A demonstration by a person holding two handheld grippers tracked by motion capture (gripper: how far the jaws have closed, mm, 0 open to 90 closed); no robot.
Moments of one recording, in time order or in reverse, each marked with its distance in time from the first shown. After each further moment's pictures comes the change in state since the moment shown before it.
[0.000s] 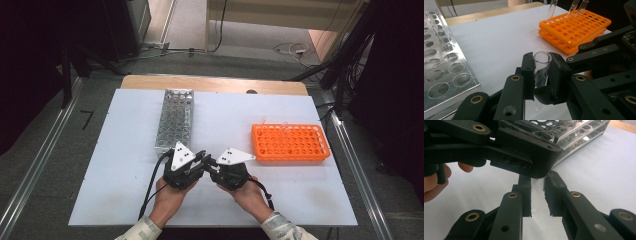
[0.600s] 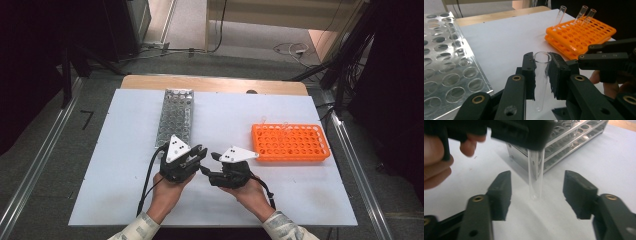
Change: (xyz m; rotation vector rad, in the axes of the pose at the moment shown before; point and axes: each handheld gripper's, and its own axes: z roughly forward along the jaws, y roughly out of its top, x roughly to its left) left arm 0.015 0.013 -0.003 -0.017 0.017 -0.056; right arm -0.007 0.001 -0.004 -0.002 0.018 0.022
